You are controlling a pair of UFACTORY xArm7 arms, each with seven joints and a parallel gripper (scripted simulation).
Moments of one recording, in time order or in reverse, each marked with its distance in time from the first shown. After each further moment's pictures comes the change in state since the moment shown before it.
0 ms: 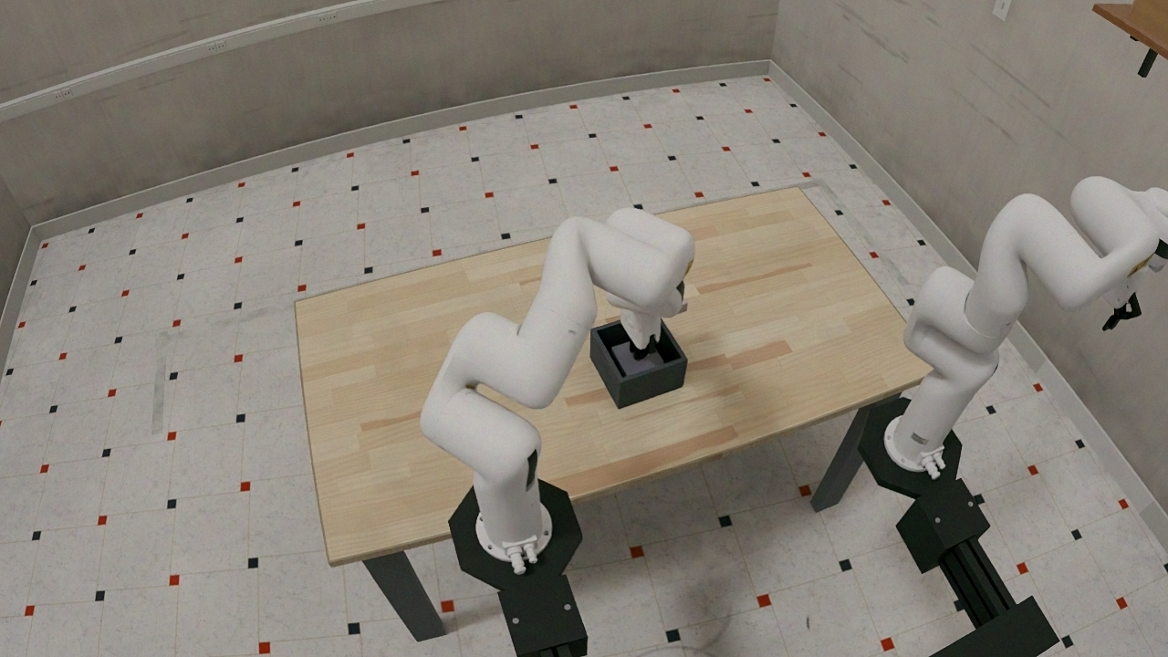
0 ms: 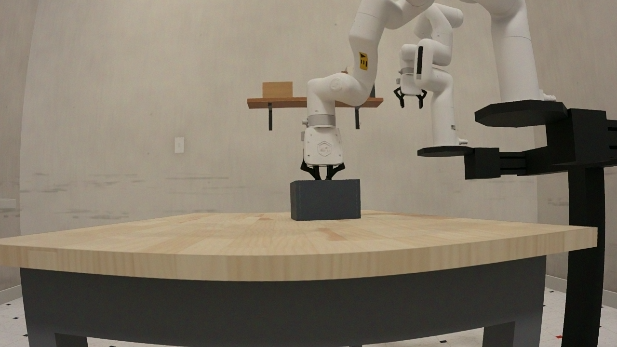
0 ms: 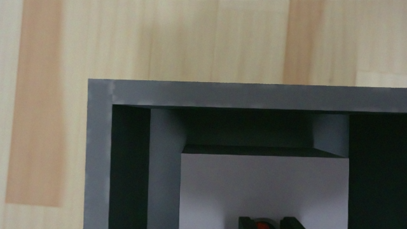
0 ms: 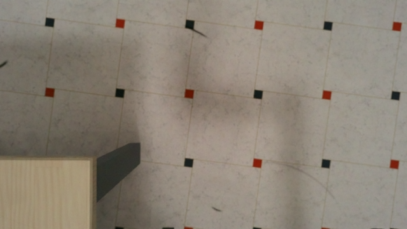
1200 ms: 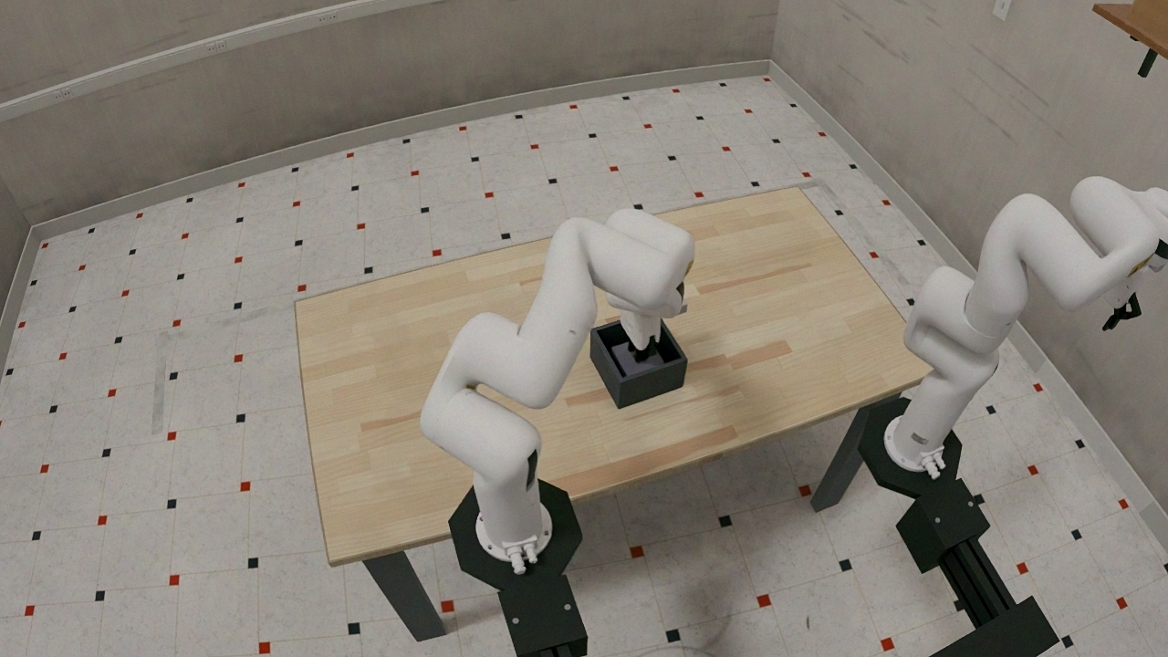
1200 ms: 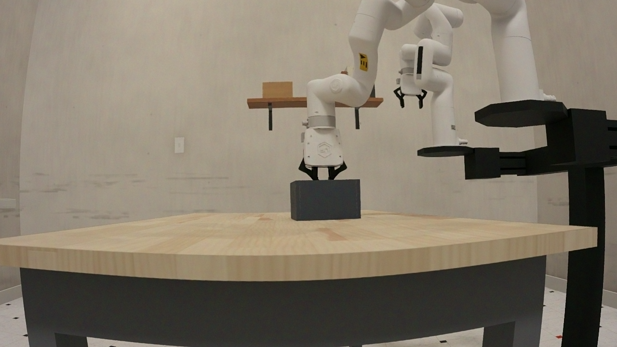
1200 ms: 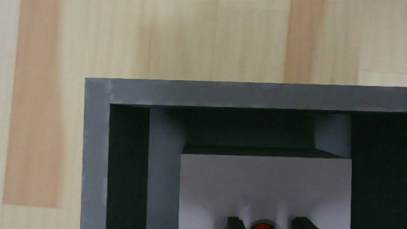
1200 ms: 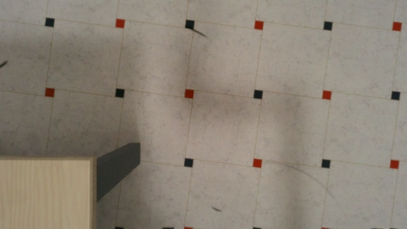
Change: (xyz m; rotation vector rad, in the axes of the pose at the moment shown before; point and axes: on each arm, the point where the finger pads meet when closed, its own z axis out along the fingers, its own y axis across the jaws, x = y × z) left arm 0.000 0.000 0.003 0.000 0.000 0.000; right arm 0.000 0.000 0.000 0.000 0.000 0.000
